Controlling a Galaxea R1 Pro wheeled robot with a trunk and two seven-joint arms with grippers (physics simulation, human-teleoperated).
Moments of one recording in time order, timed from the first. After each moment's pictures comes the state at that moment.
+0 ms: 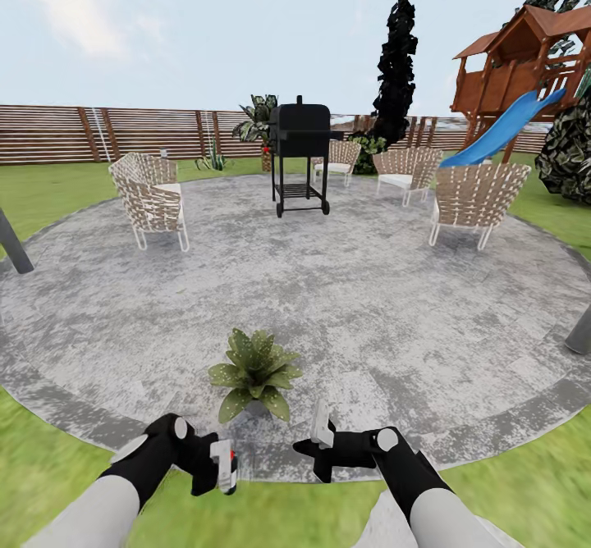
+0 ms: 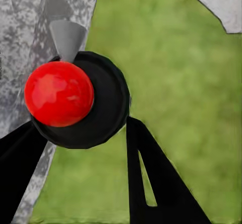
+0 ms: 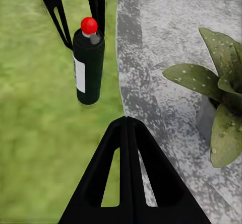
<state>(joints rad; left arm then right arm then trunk) -0.64 0.04 -0.05 -0.54 -1.06 -0.03 -0.99 -0.61 0.15 -0.20 -0.52 0.84 -0.43 0.98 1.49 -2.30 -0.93</state>
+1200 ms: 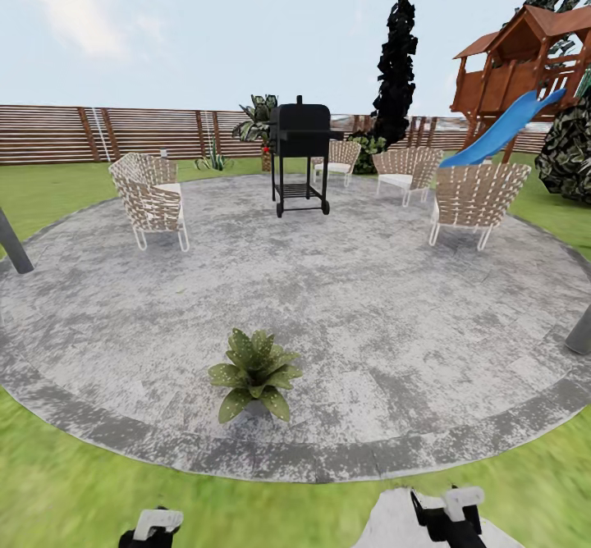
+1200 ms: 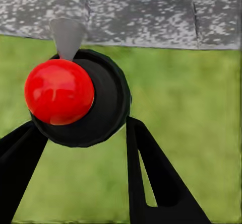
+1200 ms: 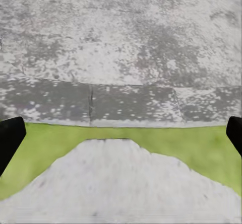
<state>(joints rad) -0.39 0.12 0.10 -0.15 -0.09 -0.27 -0.14 -0.39 -0.13 -0.21 -0.17 0.26 -0.57 0.08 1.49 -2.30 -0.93</state>
